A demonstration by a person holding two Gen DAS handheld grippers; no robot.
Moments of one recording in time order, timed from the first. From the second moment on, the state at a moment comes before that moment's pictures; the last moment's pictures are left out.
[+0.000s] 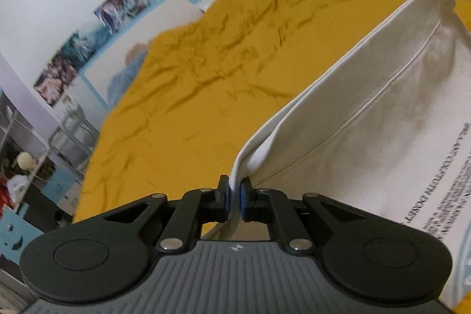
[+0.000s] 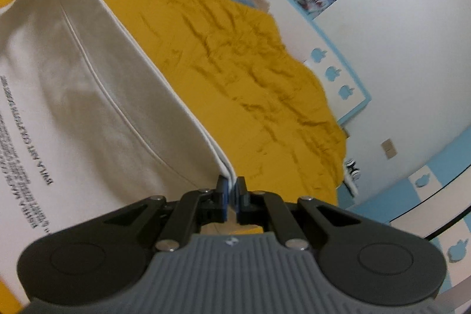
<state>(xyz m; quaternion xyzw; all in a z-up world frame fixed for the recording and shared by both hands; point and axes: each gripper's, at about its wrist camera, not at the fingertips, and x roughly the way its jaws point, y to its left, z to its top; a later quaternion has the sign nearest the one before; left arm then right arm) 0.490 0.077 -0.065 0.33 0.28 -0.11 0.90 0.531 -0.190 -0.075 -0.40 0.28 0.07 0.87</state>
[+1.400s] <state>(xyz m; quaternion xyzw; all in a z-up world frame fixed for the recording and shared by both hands) 0.296 0.120 -0.122 0.45 0.33 -0.22 0.80 0.363 -0.193 -0.162 -0.39 0.40 0.19 0.81</state>
